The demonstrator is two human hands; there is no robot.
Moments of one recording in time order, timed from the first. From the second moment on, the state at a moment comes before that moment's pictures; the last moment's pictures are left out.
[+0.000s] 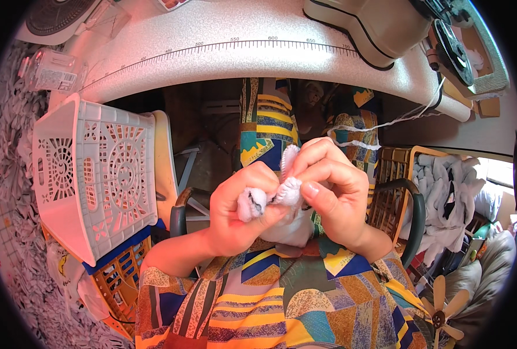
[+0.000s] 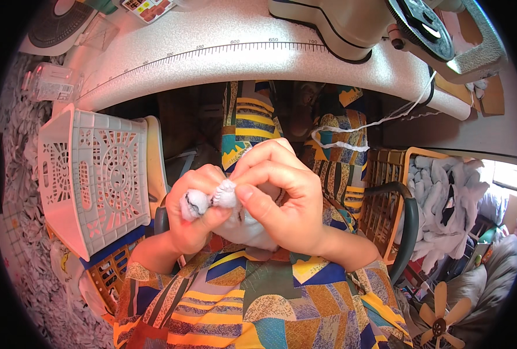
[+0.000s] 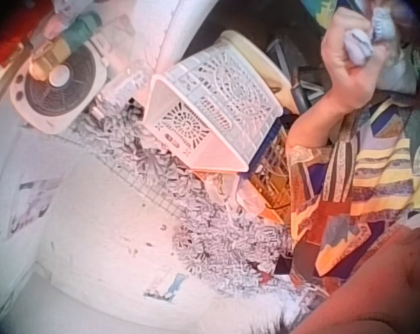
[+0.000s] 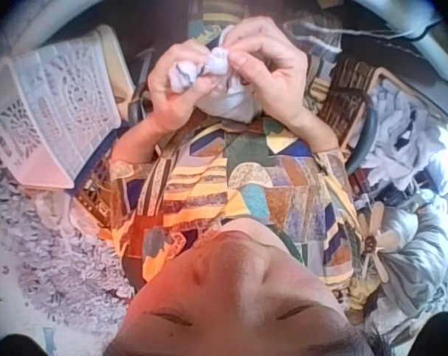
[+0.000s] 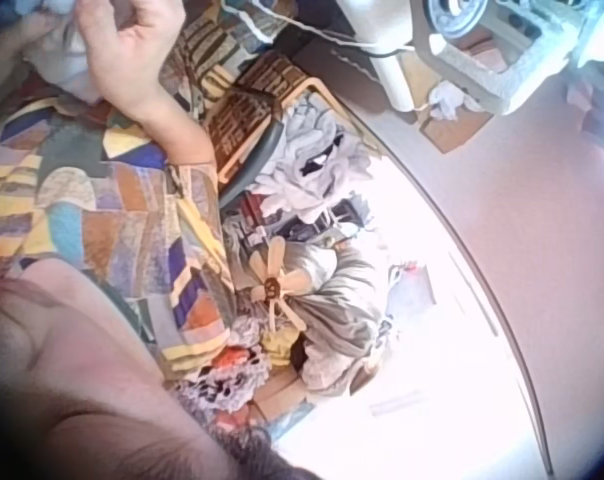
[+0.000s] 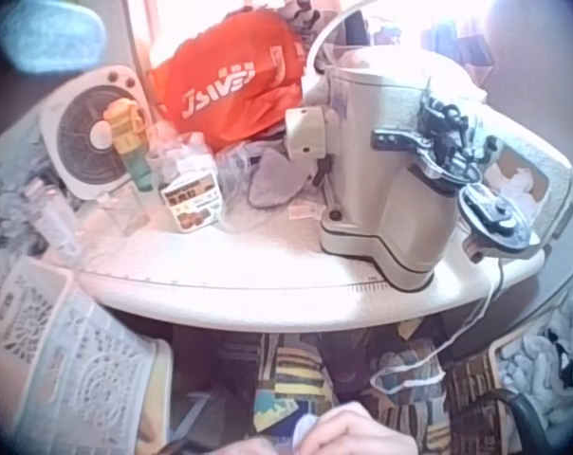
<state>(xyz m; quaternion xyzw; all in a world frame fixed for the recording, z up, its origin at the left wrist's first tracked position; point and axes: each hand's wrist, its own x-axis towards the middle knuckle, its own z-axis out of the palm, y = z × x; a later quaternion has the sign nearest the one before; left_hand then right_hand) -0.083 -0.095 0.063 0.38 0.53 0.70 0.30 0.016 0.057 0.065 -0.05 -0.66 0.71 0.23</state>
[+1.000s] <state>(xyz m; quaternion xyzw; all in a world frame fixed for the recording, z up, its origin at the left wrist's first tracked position) -0.083 -0.079 0.043 0.46 0.76 0.46 0.04 0.053 0.079 0.027 -0.20 -0.76 0.57 0.25</state>
